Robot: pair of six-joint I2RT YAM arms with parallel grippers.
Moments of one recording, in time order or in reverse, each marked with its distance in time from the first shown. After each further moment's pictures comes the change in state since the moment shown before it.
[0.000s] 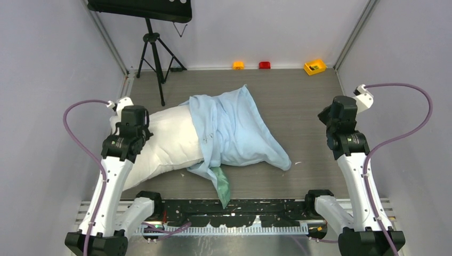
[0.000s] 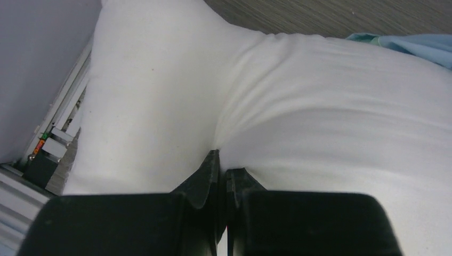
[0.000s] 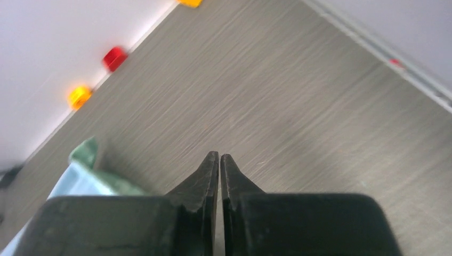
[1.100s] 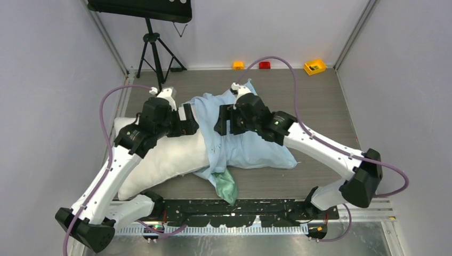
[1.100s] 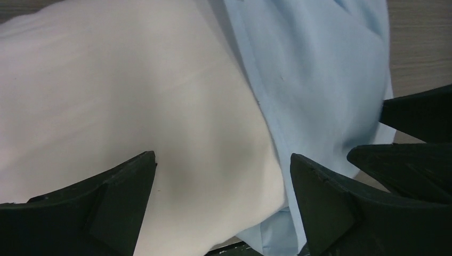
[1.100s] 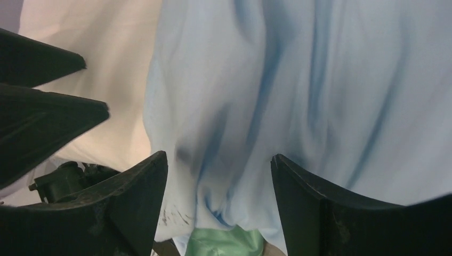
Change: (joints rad) left arm -0.316 0.104 0.104 0.119 0.477 0.030; right arm 0.849 0.504 0.318 0.062 -0.422 -0.078
